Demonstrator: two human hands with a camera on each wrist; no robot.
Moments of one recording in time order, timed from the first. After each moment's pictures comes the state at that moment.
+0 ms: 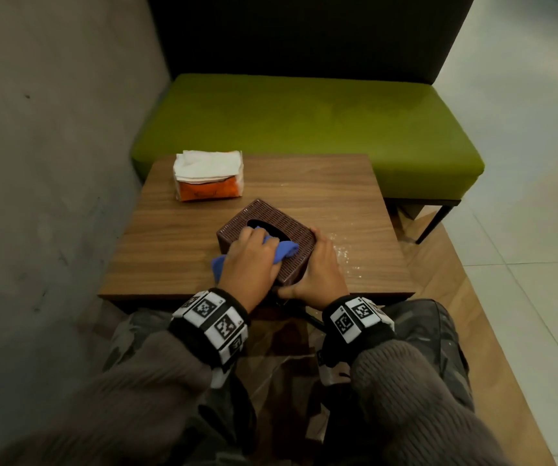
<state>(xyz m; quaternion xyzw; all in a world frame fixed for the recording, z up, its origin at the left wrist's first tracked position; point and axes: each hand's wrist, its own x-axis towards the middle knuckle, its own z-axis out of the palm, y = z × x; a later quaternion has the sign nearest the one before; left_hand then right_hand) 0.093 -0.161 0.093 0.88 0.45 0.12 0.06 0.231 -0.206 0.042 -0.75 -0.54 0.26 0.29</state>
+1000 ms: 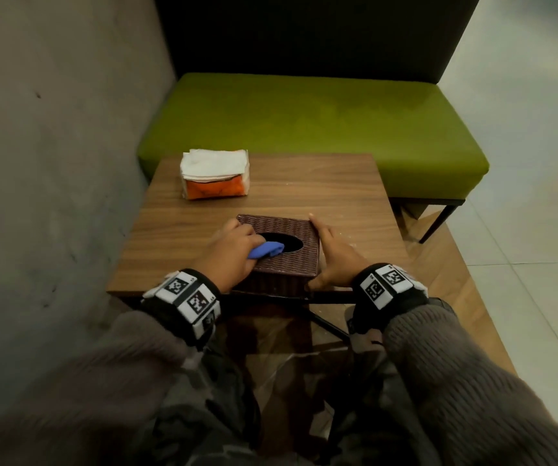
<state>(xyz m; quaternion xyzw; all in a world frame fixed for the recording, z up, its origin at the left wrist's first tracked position) 0.050 -0.132 0.103 0.91 0.40 0.06 0.11 0.266 -0.186 0.074 -0.70 -0.61 0.35 0.12</state>
